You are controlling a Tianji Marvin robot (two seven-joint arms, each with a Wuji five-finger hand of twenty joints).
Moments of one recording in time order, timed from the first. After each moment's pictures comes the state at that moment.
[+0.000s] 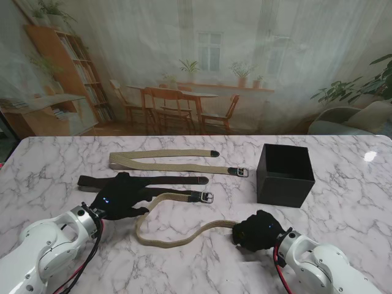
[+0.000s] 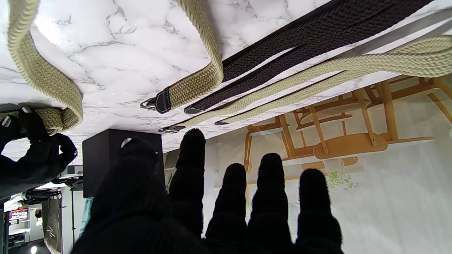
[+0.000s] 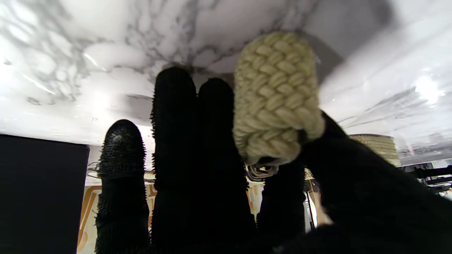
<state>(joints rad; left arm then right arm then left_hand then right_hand) 1.71 -1.01 -1.40 -1.71 1.29 -0.46 0.07 -1.71 -1.01 1.24 -1.55 -1.14 -0.37 -0.05 0.92 -0.08 0.00 0.01 0.63 0.03 0.34 0.65 0.46 0.14 0.15 0.31 0.45 0.18 0.24 0.48 0.06 0.23 0.65 0.54 0.52 -0.52 0.98 -0.27 0.77 -0.26 0.89 0.08 1.36 0.10 0.63 0.47 1.24 0.12 0.60 0.54 0.55 0.40 1.22 0.49</state>
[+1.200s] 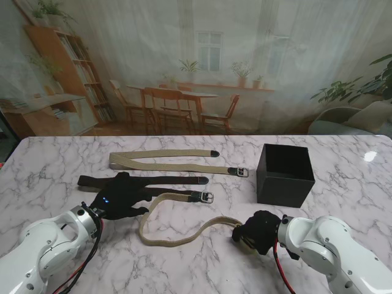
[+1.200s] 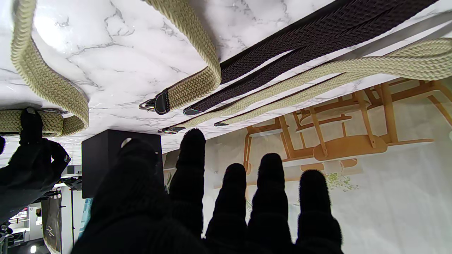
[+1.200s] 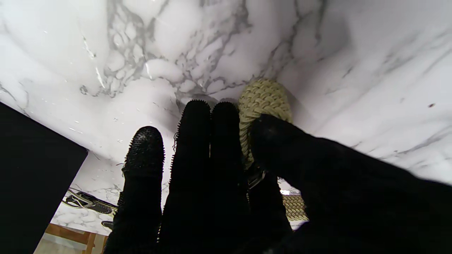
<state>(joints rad) 1.70 -1.01 -1.40 -1.70 1.29 -0.46 0.07 -1.65 -0.97 1.26 -1.75 -1.15 -0.48 0.50 0.92 -0.08 0.00 0.01 0.63 0.03 0.34 0.65 0.46 0.14 0.15 0.31 0.45 0.18 0.24 0.48 0.06 0.23 0.64 0.54 0.60 -0.67 1.30 -0.11 0.41 0.01 0.55 0.42 1.10 0.04 0.32 0.20 0.97 0.00 0.31 0.31 0.45 0.16 1.12 0.43</state>
